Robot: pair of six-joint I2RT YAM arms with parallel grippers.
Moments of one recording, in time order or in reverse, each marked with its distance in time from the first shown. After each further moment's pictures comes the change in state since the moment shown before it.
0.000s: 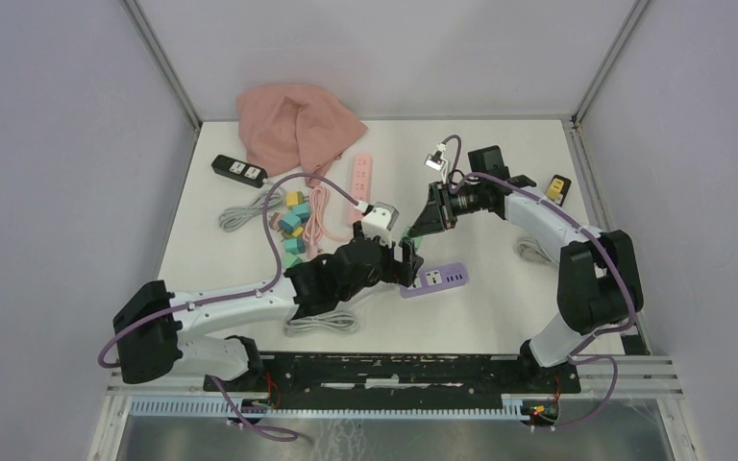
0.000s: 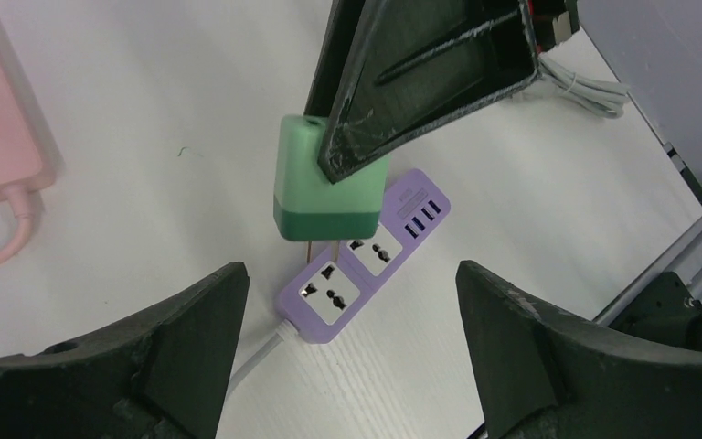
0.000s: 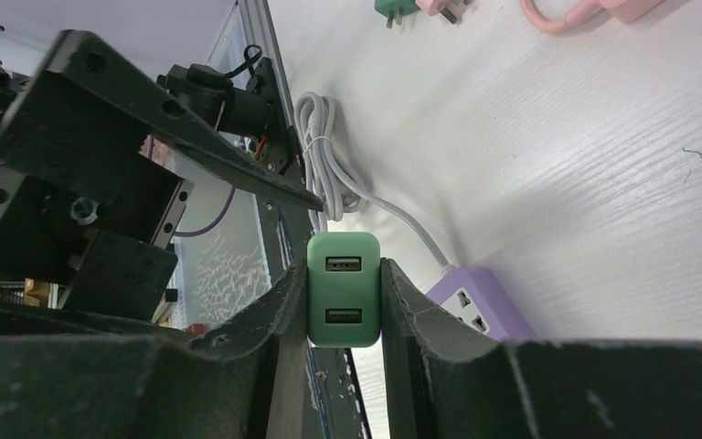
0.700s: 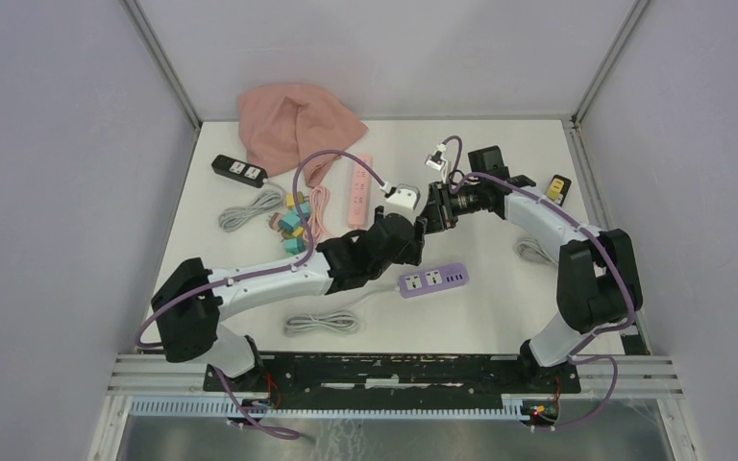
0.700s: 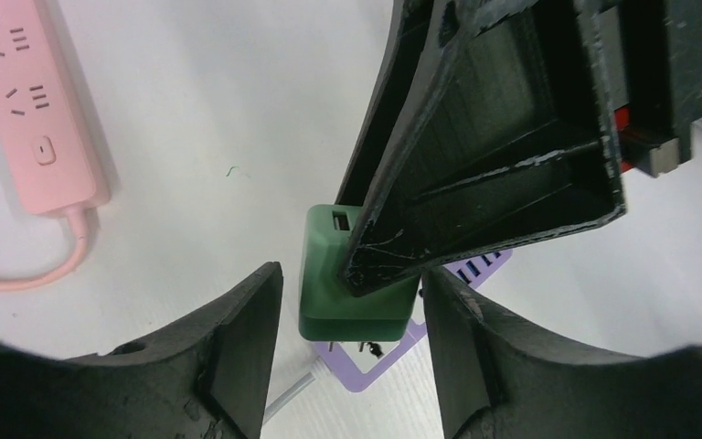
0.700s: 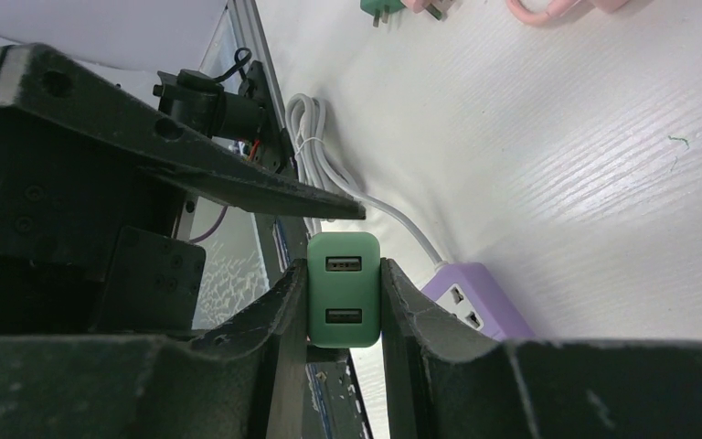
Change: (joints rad) left arm 0.039 0.249 0.301 -0.203 -0.091 0.015; right arm -0.001 0.014 -0.001 0.000 0.027 0.021
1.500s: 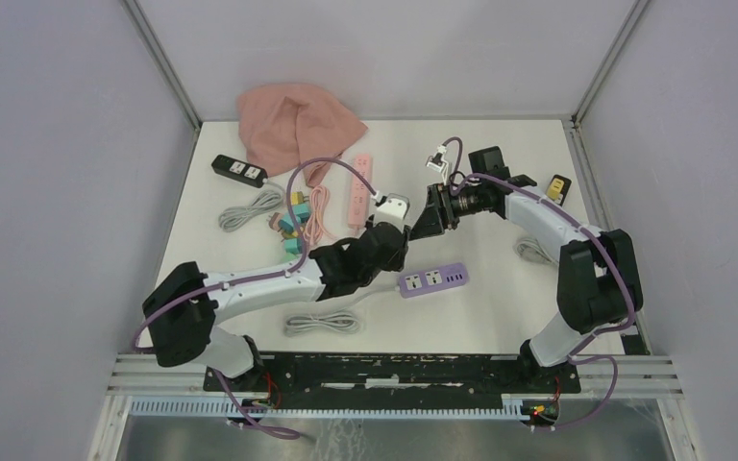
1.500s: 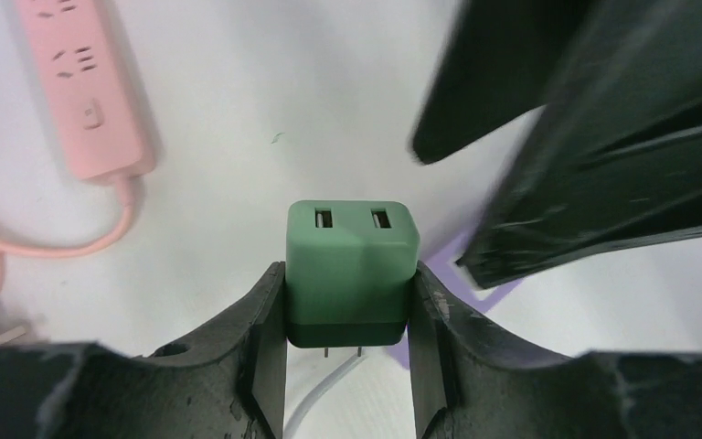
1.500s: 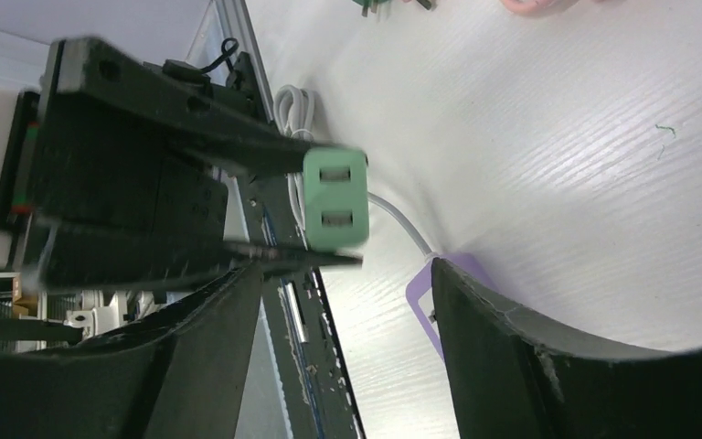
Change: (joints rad) left arm 0.015 -0.021 -0.084 0.017 -0.006 0.040; right arm 0.000 0.000 0.002 -0.027 0.011 -0.035
